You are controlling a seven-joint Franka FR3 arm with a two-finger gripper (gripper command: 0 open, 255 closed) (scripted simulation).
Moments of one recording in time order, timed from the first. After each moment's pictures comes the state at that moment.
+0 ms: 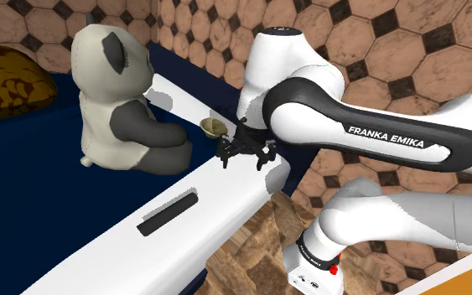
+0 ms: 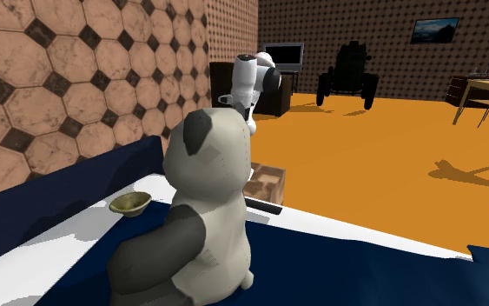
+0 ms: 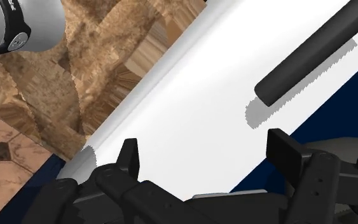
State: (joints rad) arm -0.13 -0.86 0.55 -2.52 0.28 1.72 0.98
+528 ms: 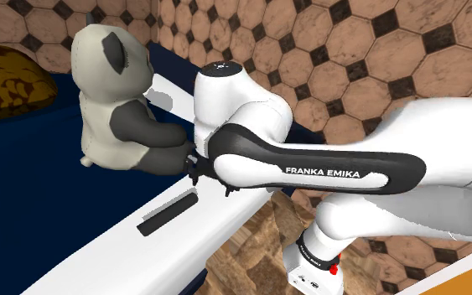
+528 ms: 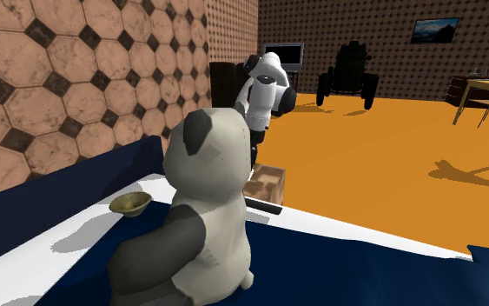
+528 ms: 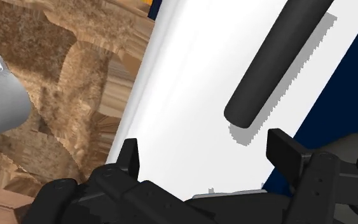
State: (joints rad) arm -0.30 -0.68 0.90 -2.46 0.37 1.88 1.44
